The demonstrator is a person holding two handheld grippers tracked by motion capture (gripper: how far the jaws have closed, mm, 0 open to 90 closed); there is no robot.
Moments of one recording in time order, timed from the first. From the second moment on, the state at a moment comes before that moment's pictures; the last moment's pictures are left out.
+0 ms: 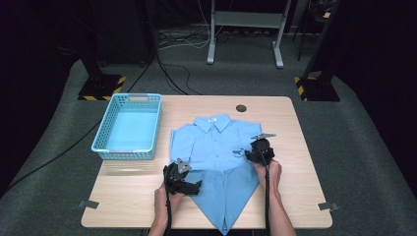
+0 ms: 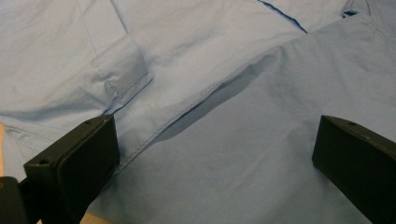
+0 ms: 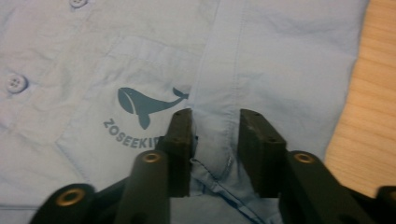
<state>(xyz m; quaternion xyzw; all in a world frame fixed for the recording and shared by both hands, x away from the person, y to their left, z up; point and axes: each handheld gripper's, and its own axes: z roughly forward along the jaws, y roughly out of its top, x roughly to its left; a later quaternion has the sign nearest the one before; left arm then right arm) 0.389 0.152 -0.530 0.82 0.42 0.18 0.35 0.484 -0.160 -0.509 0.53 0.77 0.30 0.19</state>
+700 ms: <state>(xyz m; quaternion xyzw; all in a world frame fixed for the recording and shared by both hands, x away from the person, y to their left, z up) 0.389 0.152 -0.530 0.82 0.42 0.18 0.35 0.469 -0.197 -0.498 0.53 0.74 0.30 0.27</state>
